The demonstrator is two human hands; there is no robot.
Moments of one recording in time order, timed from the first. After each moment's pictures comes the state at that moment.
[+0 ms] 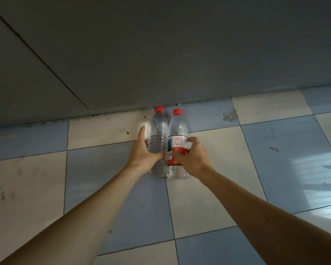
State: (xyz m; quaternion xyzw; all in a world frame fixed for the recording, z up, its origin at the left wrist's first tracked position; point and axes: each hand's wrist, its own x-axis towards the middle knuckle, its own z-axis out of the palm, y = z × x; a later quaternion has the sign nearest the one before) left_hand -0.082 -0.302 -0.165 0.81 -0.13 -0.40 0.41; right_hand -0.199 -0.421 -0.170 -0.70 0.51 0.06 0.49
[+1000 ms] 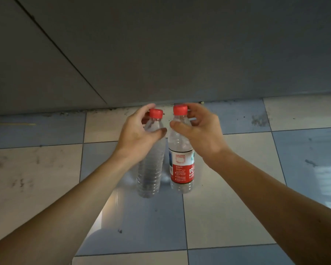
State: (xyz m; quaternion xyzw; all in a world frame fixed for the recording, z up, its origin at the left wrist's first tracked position) left_hand -0.026 -0.291 -0.128 0.82 -0.19 -0.28 0.46; right_hand -0.133 -0.428 -0.126 -0.69 0.35 -0.09 0.62
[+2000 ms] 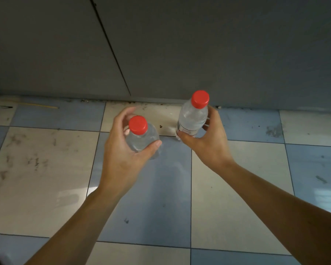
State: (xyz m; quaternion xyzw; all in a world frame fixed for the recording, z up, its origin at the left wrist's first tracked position) left_hand -0.060 -0.206 -0.105 0.82 -0.15 -0.12 0.54; right_hand -0.133 -0.402 -0.140 -0.78 0.30 -0.11 0.54
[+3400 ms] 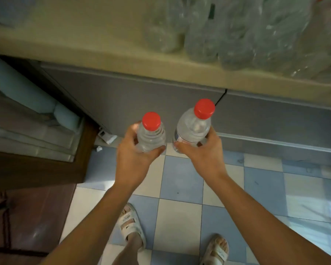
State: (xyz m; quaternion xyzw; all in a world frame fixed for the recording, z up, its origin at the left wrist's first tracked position) left_hand 0.042 -0.010 0.450 0.81 -0.08 -0.13 0.56; right_hand -0.030 -0.180 0.449 -0.71 0.31 -0.10 0.62
